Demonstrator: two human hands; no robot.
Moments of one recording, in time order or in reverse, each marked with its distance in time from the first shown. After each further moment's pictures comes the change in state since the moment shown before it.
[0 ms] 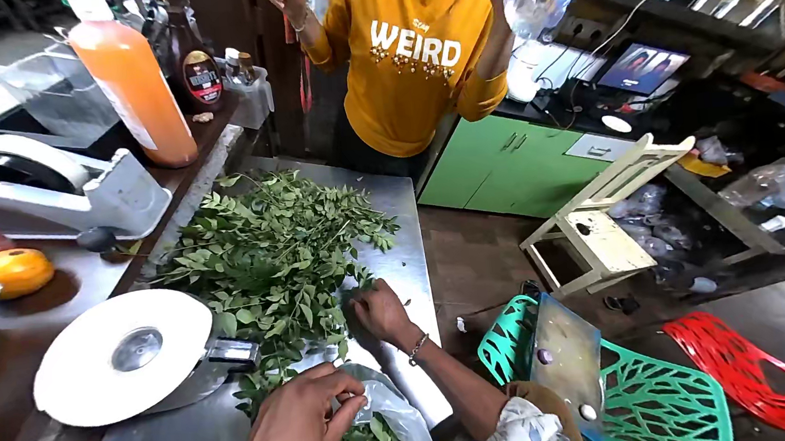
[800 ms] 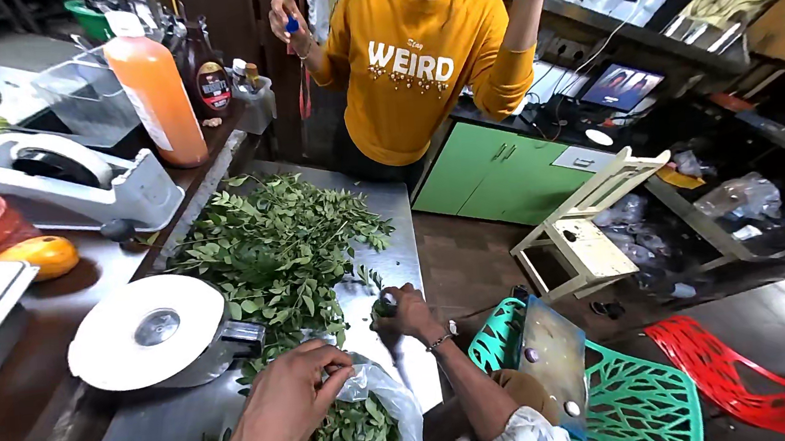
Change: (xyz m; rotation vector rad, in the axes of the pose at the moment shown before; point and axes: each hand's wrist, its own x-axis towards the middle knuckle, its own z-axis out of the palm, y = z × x) left_hand -0.002 -0.002 -0.015 0.002 0.073 -0.003; right_hand -0.039 0.043 -0.031 0.011 -0.219 0.427
